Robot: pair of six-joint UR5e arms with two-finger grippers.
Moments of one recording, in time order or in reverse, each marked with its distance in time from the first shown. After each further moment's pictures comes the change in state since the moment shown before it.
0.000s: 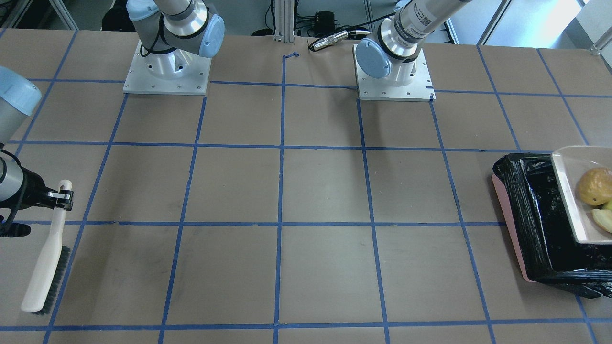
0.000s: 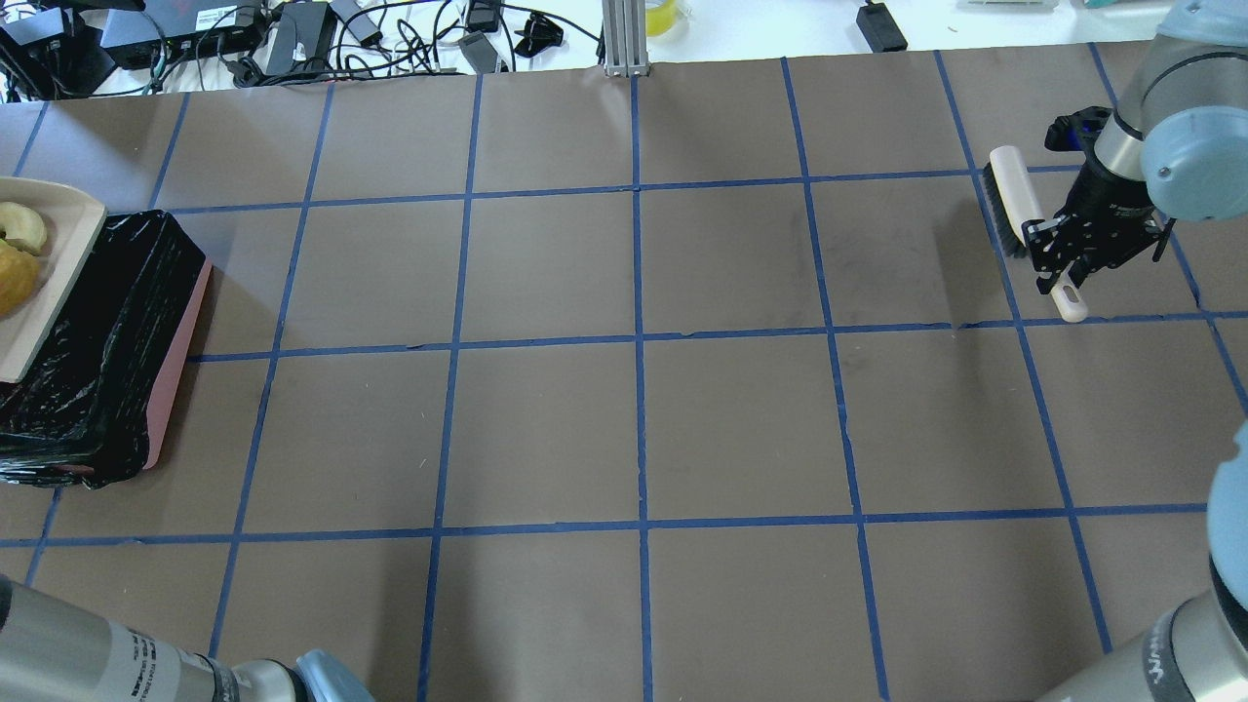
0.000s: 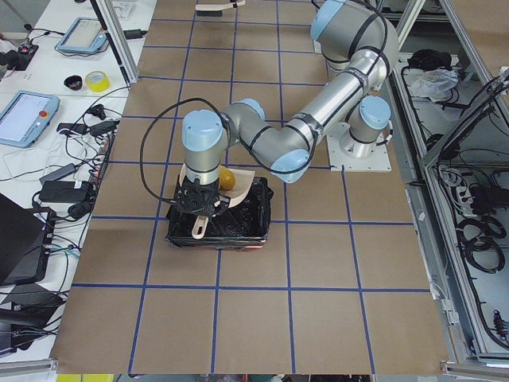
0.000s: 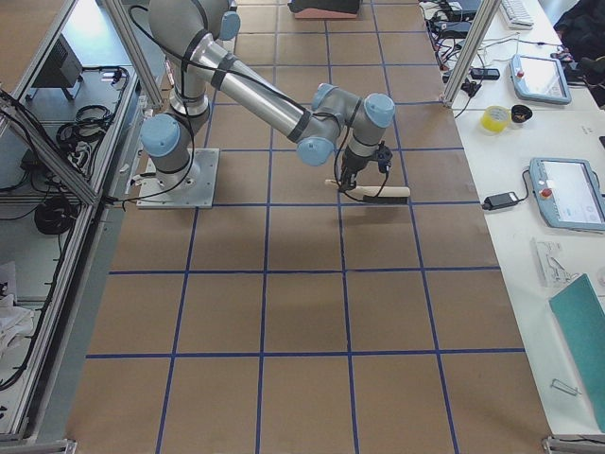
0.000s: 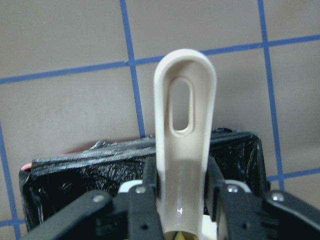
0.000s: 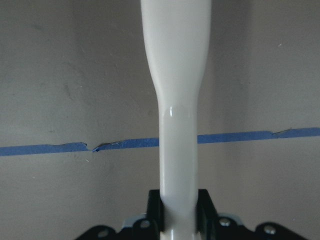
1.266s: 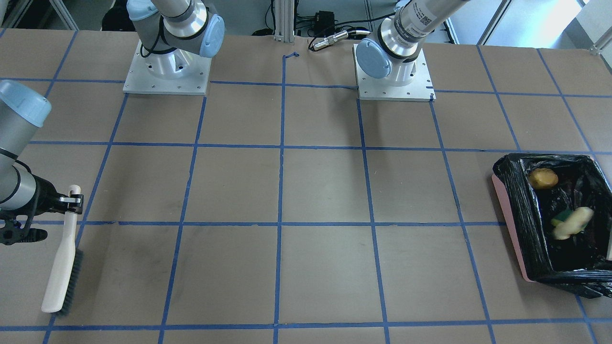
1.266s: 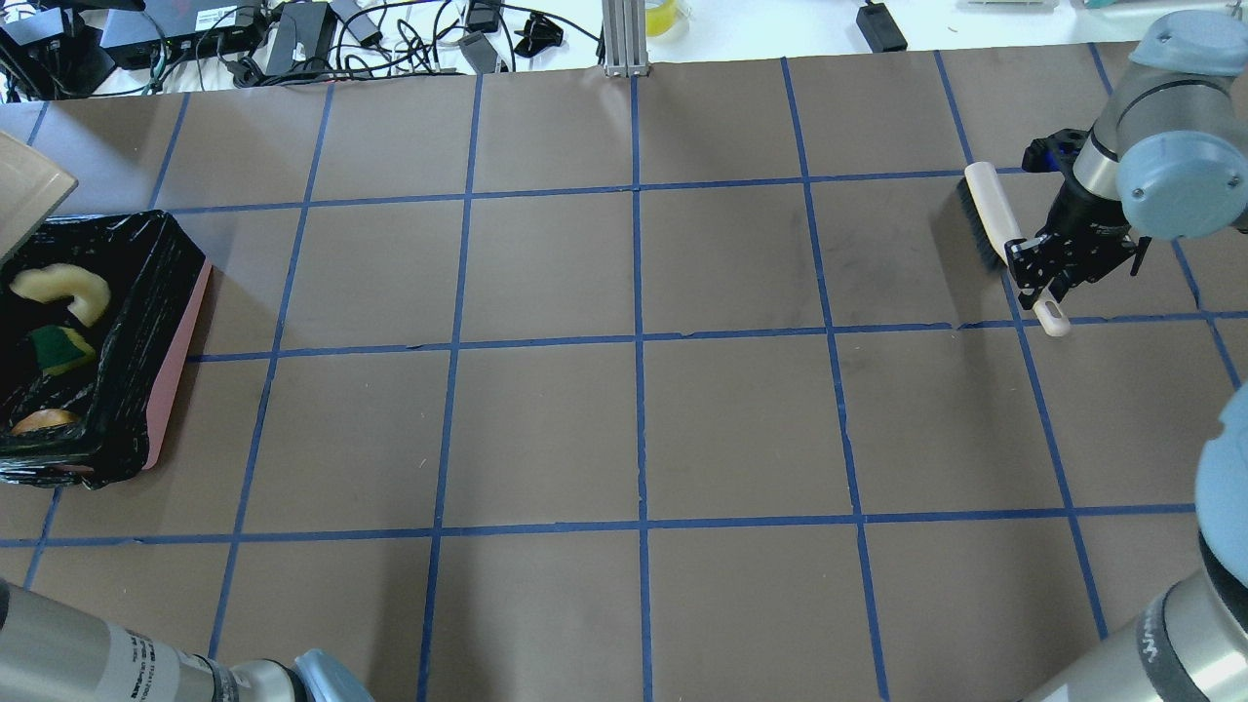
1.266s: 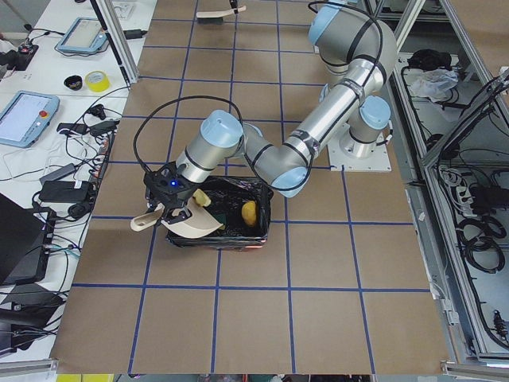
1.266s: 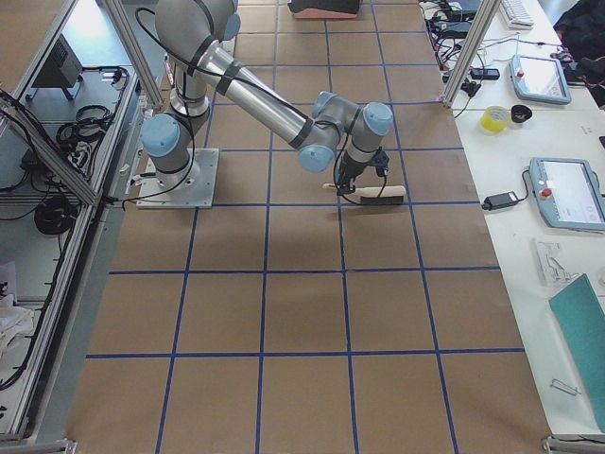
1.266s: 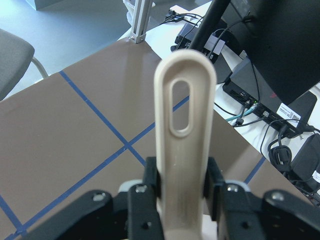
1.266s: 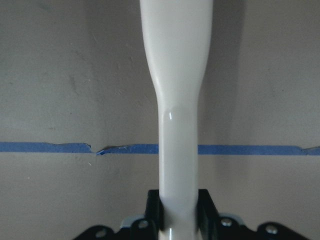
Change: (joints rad) left arm -0.002 0.052 -0.147 0.626 -0.281 0.465; right arm 0.003 0.043 0.019 -0.042 0.008 -0.064
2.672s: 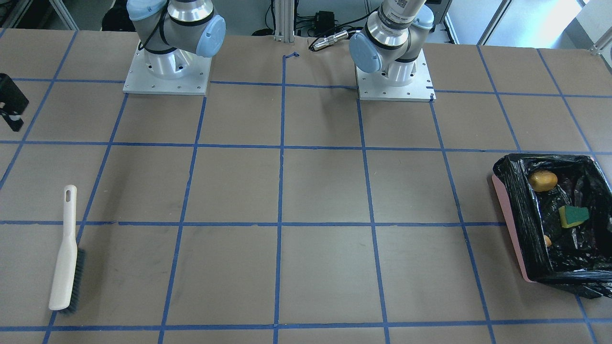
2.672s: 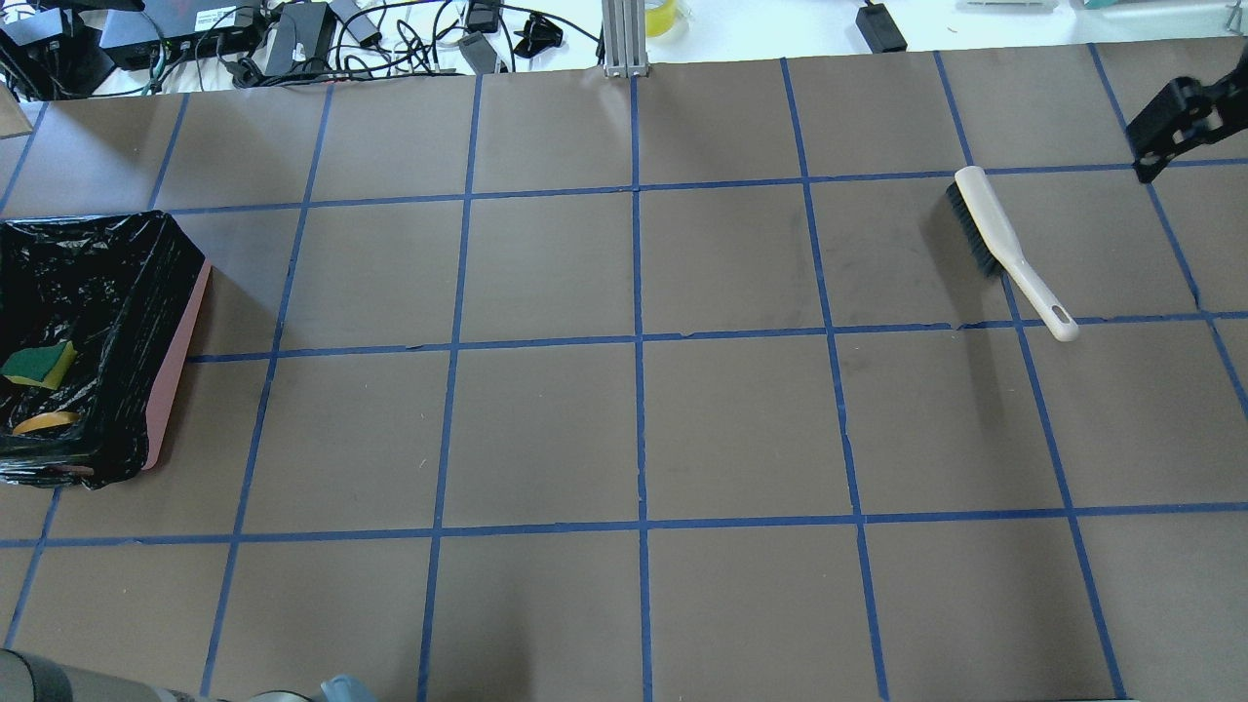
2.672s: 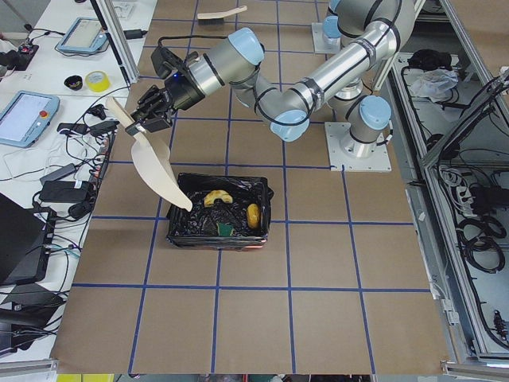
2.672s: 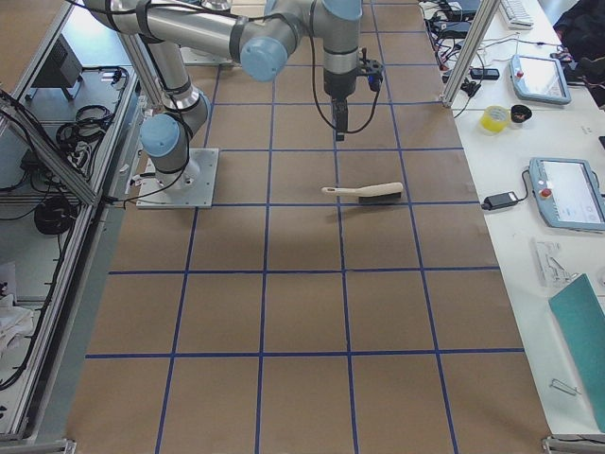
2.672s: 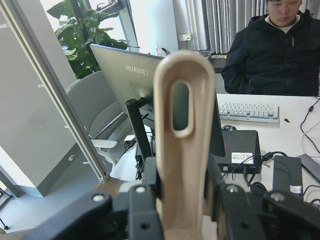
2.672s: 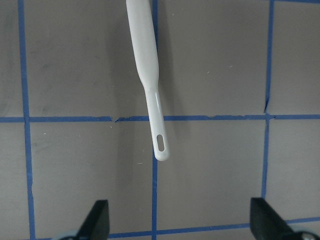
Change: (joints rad) left arm -0.169 0.189 -0.157 0.394 0.042 0.421; right arm 0.001 -0.434 -0.180 0.259 0.003 0.010
